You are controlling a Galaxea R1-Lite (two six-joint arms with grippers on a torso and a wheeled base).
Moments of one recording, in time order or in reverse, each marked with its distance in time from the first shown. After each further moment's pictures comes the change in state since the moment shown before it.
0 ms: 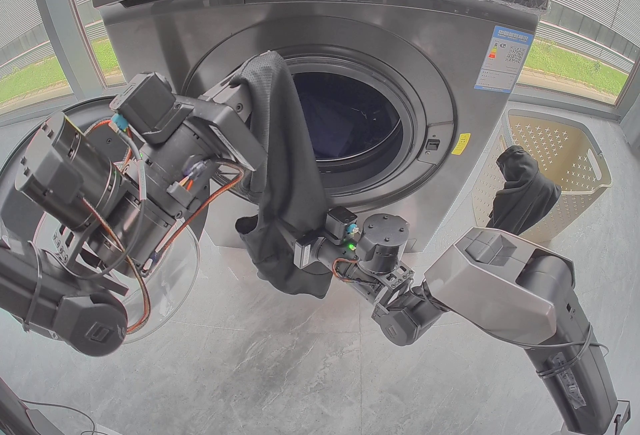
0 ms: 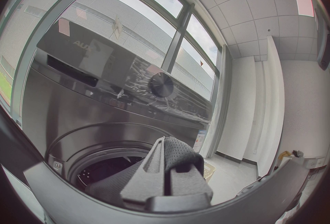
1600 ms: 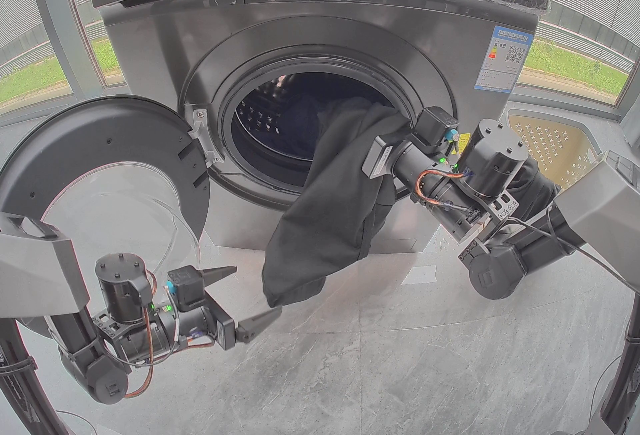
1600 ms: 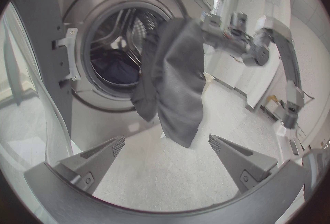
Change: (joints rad) left arm 0.229 0.296 0.494 -0.020 -0.262 0.205; right arm -0.089 -0.498 0.312 -0.019 -0.043 0.030
